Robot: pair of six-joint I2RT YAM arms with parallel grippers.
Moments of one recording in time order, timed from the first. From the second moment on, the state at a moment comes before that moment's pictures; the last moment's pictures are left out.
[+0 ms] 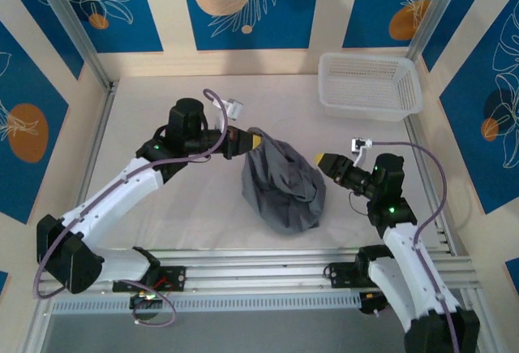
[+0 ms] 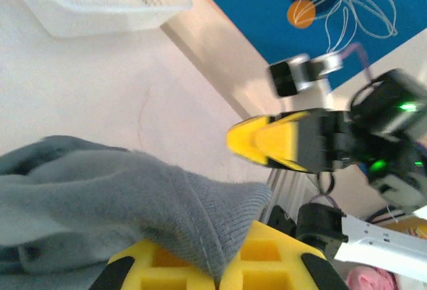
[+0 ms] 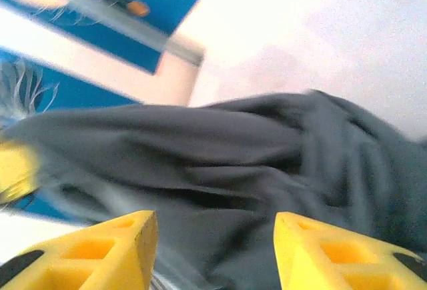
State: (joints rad) left arm -0.59 1.30 1.14 -0.24 0.68 -0.45; right arm 0.16 0.64 0.47 -0.05 -0.65 0.77
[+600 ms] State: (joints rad) left arm -0.64 1.19 1.15 -0.45 0.83 -0.16; right arm 0.71 1.08 0.78 -0.18 -0.51 -0.19
